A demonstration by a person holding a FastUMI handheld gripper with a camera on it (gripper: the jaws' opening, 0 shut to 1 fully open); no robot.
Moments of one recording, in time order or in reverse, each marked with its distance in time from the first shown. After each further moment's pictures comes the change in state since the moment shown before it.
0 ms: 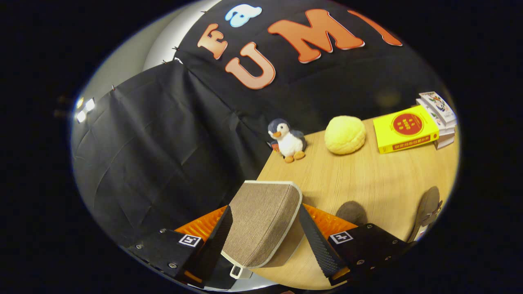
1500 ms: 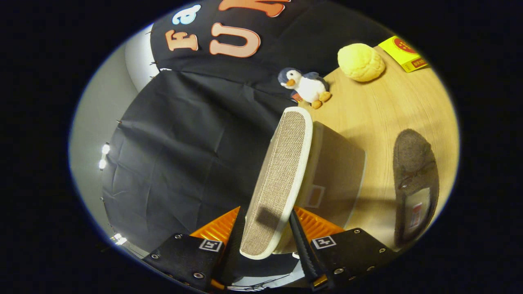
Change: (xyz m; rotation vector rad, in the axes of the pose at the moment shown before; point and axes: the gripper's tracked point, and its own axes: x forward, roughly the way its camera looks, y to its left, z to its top) arm 0.020 0.048 -0.045 0.287 0.175 0.353
